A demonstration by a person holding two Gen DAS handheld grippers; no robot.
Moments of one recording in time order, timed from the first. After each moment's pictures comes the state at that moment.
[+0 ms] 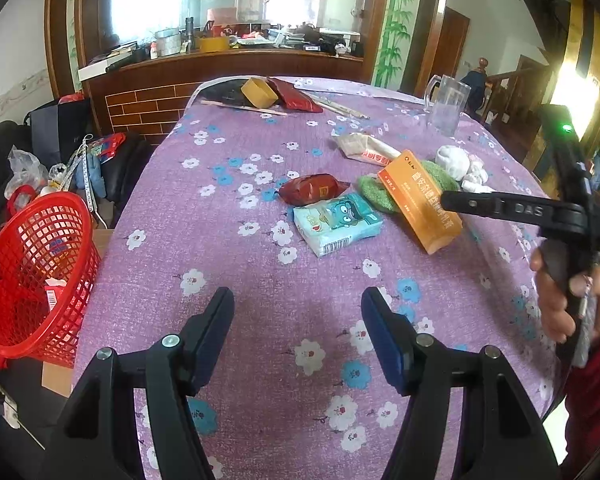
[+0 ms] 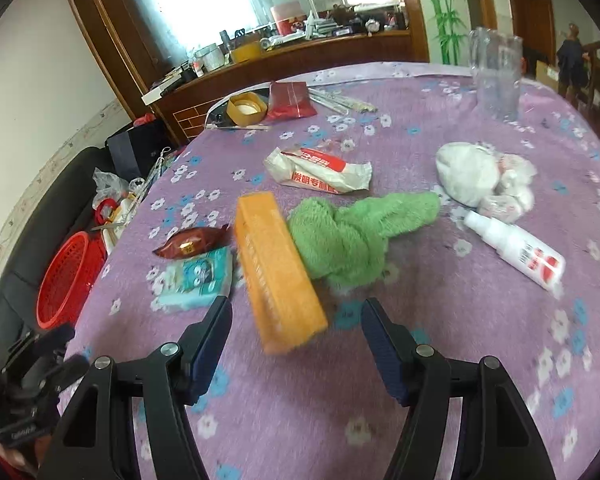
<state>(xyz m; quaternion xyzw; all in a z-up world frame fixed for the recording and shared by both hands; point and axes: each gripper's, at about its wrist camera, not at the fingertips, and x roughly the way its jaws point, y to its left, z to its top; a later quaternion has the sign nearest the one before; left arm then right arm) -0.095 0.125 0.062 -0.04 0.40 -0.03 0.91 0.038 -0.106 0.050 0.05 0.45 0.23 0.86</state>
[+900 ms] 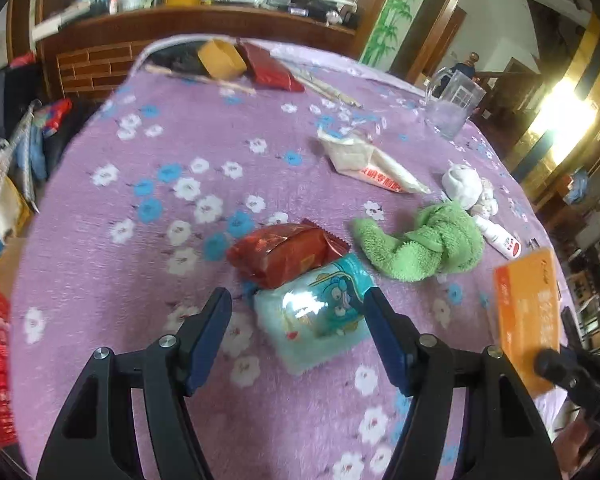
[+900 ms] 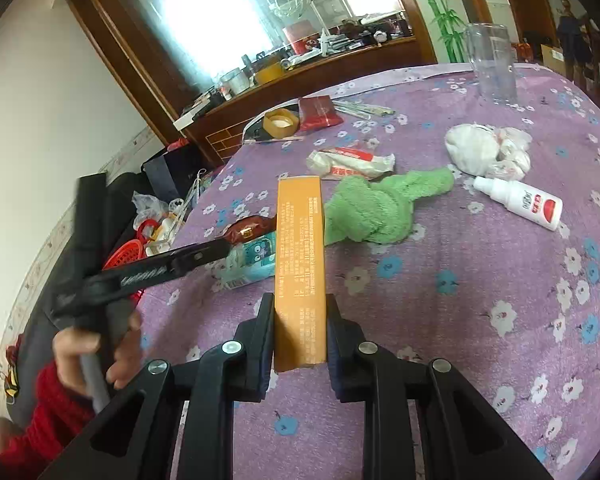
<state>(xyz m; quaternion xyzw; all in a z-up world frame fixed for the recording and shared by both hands) 0.038 0.124 0.026 -0.11 0.46 -0.10 0.87 -0.035 -0.128 0.065 0.13 0.42 0.26 0.86</state>
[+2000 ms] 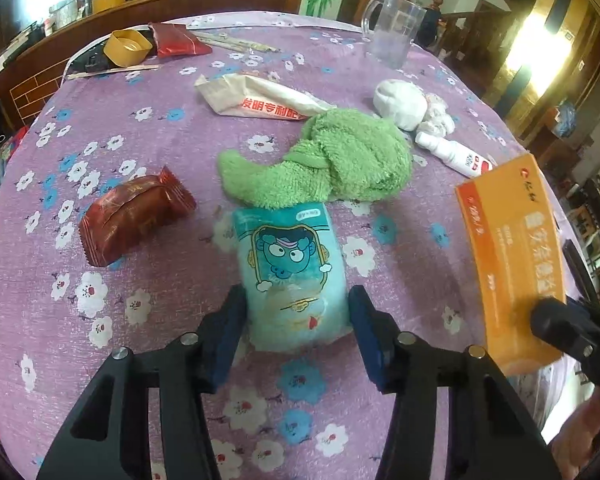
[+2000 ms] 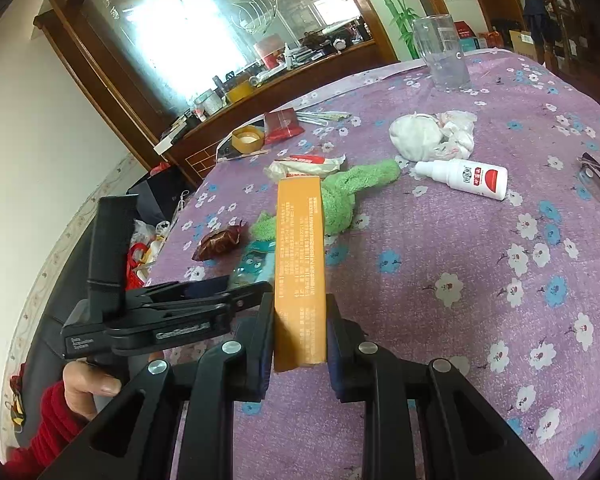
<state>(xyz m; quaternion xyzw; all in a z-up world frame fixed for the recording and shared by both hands) 0.017 0.024 0.015 -0.02 0.50 -0.14 0.86 -0.053 -0.170 0.059 0.16 0.41 0.22 0.87</state>
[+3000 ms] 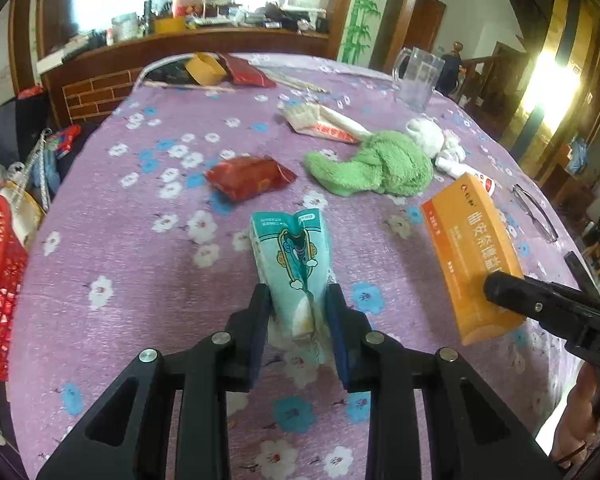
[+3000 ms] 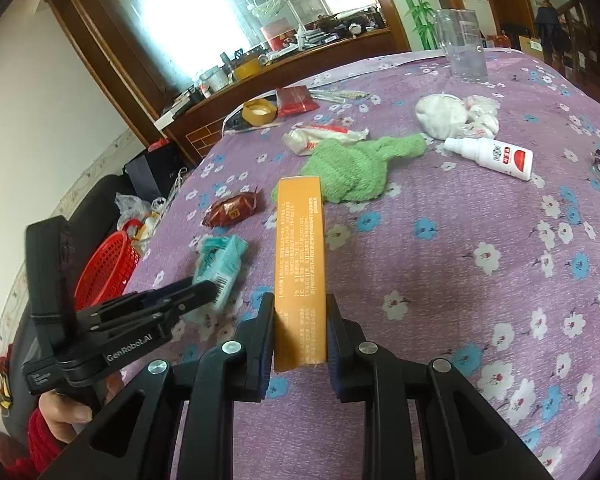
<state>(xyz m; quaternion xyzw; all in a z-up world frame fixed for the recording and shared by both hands) -0.064 0.083 0.031 -0.05 0.42 -0.08 0.90 -0.065 -0.125 0.045 0.12 0.43 0.23 0.87</state>
